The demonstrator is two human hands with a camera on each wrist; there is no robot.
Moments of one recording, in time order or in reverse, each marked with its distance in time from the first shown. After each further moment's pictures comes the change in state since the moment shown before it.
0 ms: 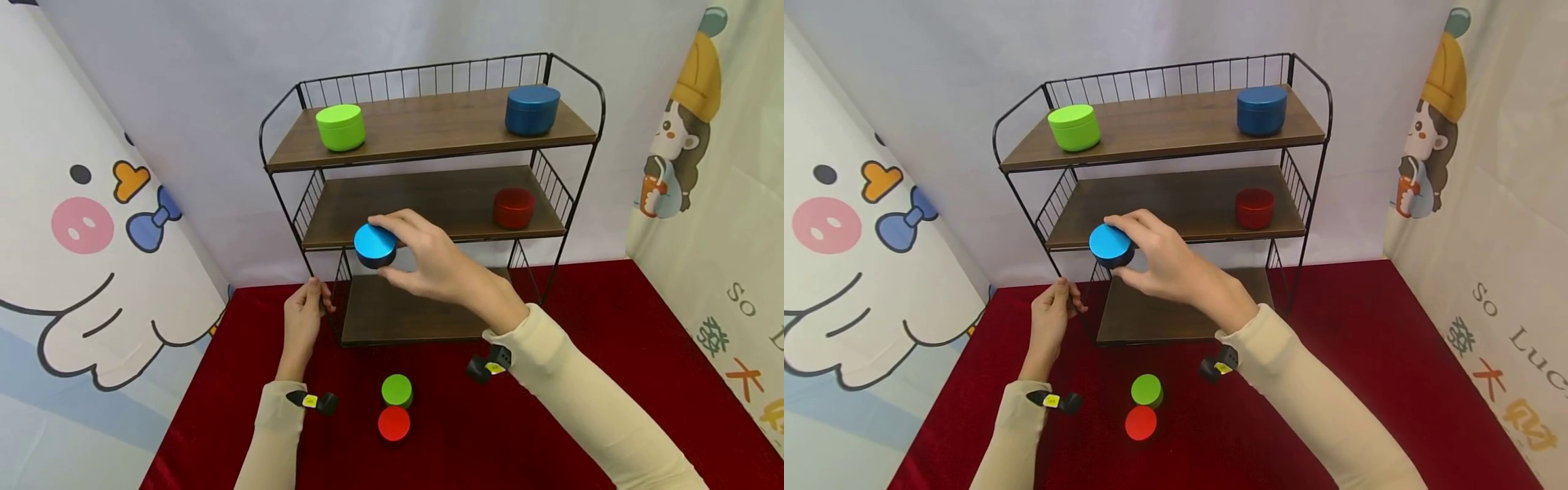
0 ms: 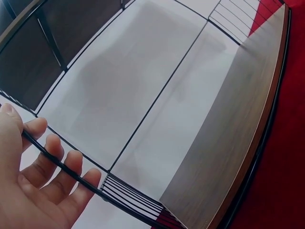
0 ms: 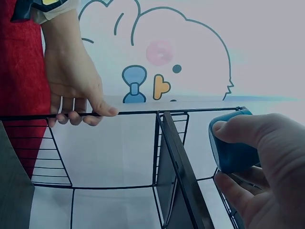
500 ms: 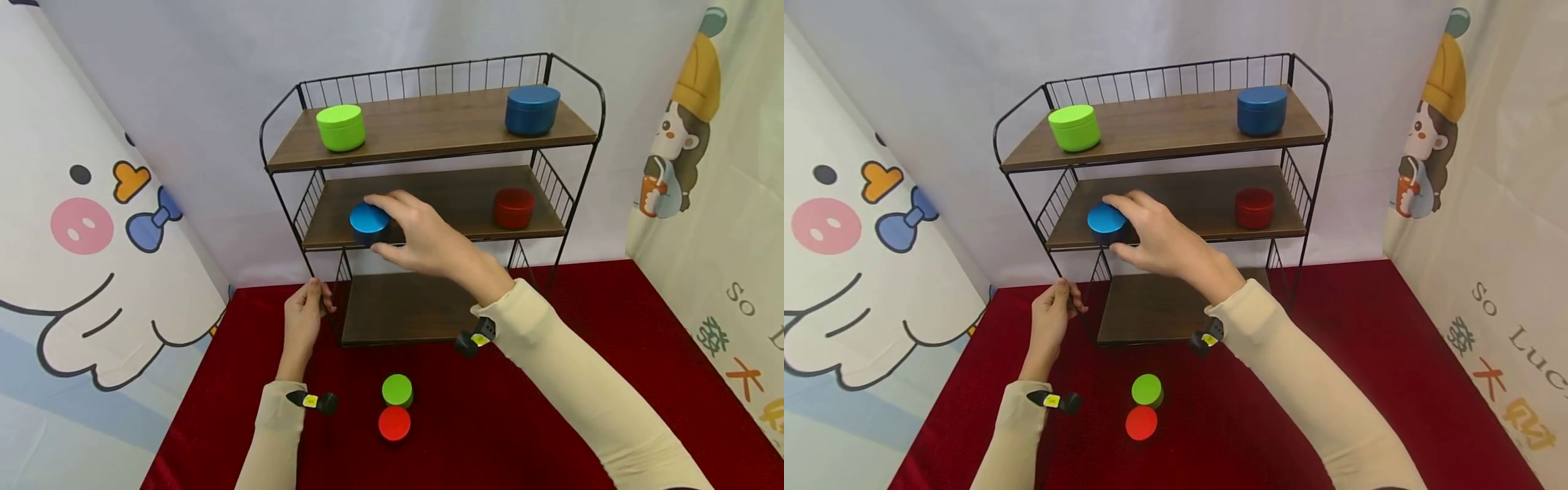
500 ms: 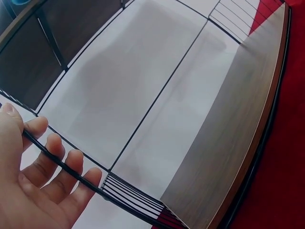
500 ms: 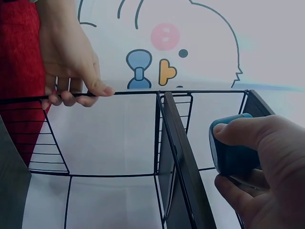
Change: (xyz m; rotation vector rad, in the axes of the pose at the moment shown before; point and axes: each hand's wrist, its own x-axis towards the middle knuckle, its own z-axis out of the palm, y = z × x) left_hand 0.001 -0.003 0.000 -0.013 -0.005 0.005; right_hand 0.030 0.015 -0.004 -0.070 -0.067 0.081
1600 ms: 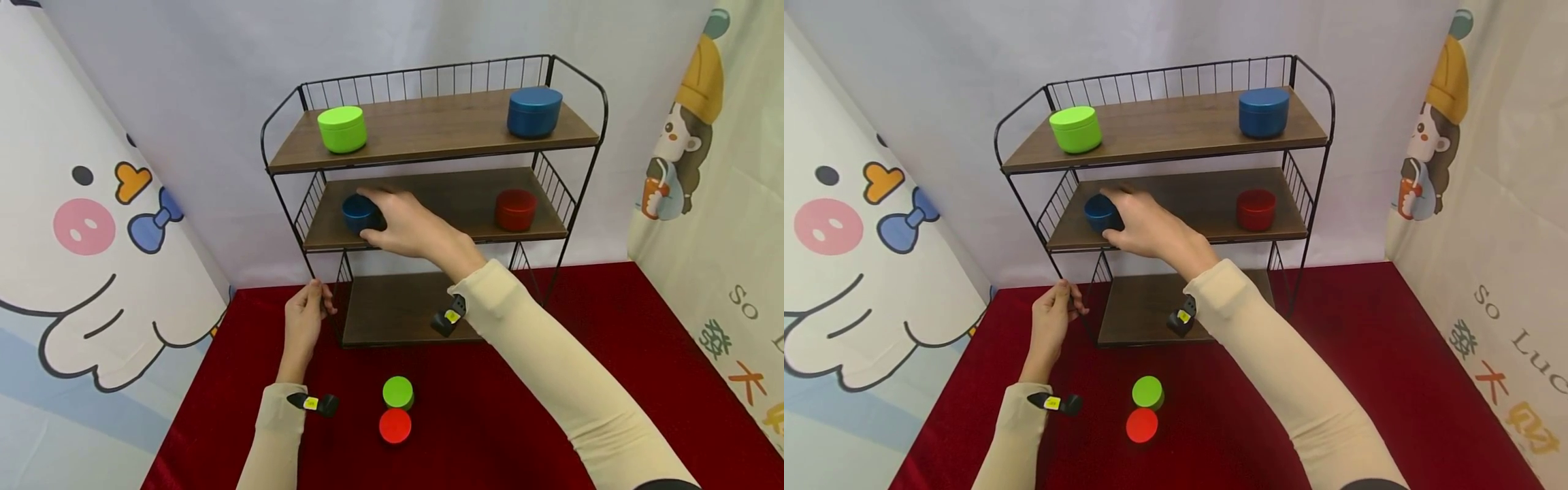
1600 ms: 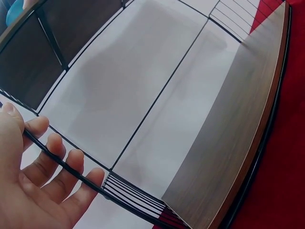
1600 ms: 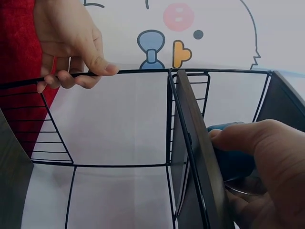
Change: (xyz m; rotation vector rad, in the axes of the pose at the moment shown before) left_hand 0.000 0.002 -0.003 0.021 -0.009 -0.022; right_hand 0.041 0.007 0.006 -0.007 -0.252 0.297
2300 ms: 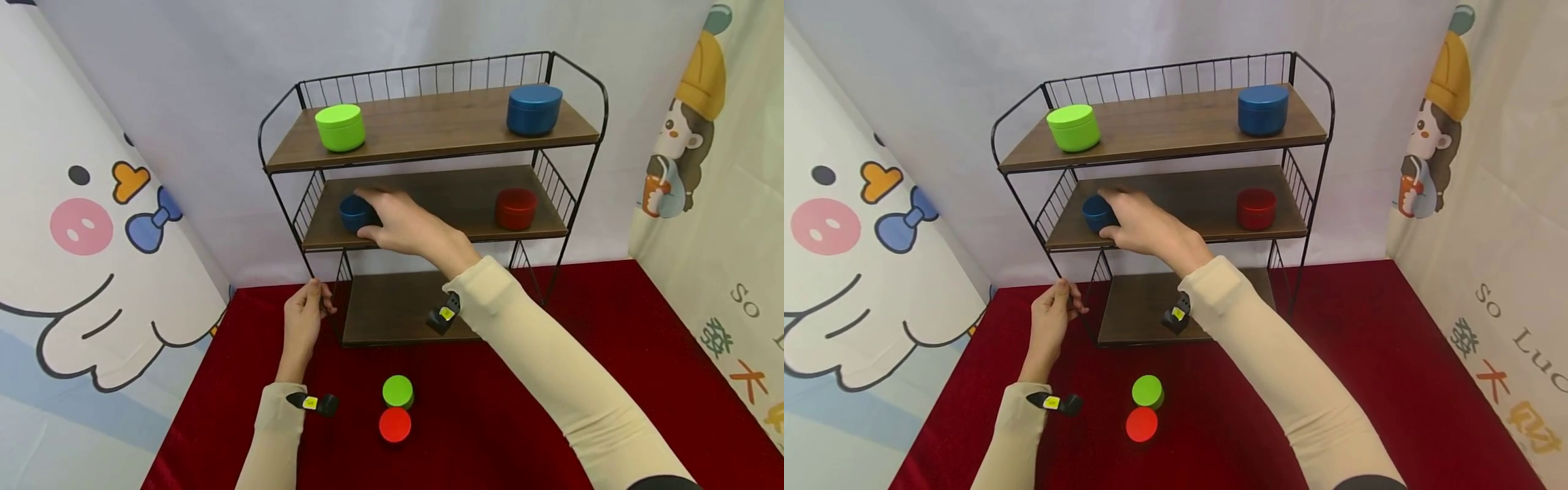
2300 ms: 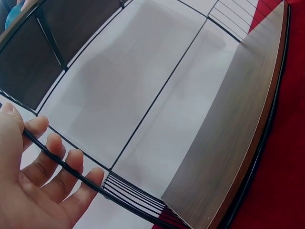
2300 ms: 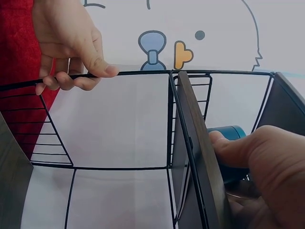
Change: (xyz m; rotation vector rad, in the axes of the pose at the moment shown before) left_hand -0.001 -0.001 0.002 -0.003 0.005 0.025; right_hand 0.007 0.000 0.002 0.003 -0.053 0.028
